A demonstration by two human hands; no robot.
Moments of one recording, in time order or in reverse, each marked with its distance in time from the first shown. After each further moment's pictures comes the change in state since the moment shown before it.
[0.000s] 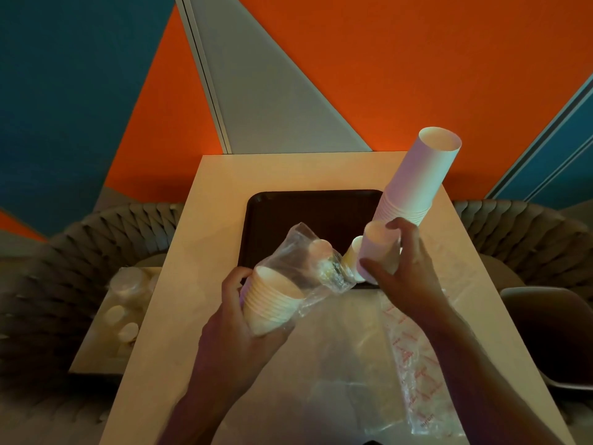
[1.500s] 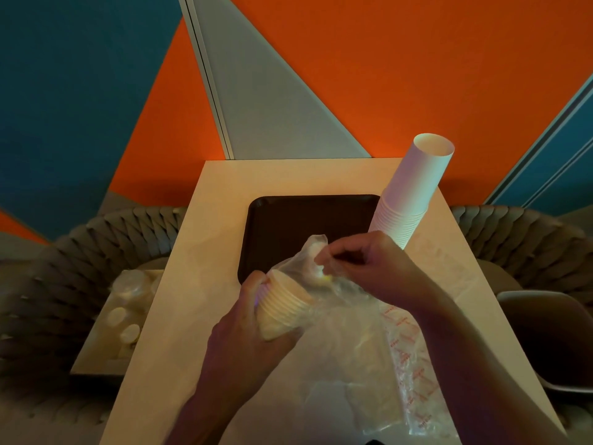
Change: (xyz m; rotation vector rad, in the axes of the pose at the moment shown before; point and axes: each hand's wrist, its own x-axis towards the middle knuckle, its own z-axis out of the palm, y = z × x) left_hand -0.007 0.016 0.001 -0.015 -0.079 -0.024; right_hand 0.009 -0.081 -0.013 0.327 -0.464 -0.109
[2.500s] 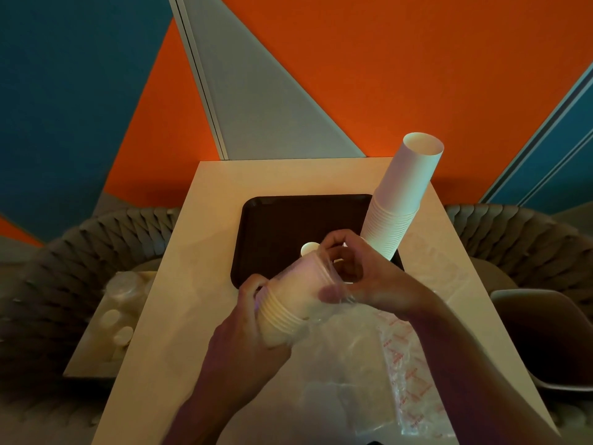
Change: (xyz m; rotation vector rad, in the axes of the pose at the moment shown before) left_hand 0.000 0.000 0.014 0.042 -0.057 0.030; right_hand -0.010 0.021 -0.008 0.311 -0.188 0.194
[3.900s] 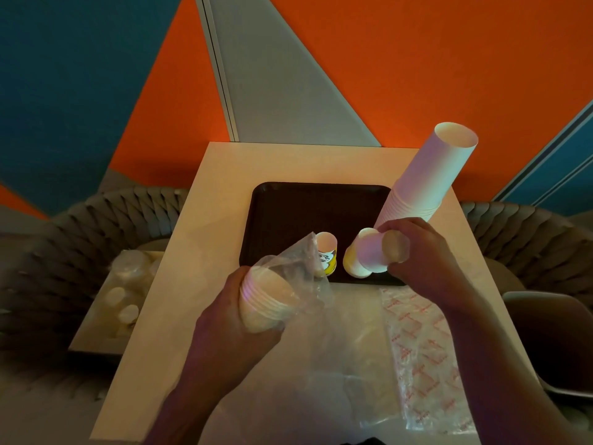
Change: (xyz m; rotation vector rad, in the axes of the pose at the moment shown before) left_hand -0.001 -0.032 -0.016 -0.094 0.107 -0.090; right_hand 0.008 0.038 -0.046 -0.806 0.519 -0.007
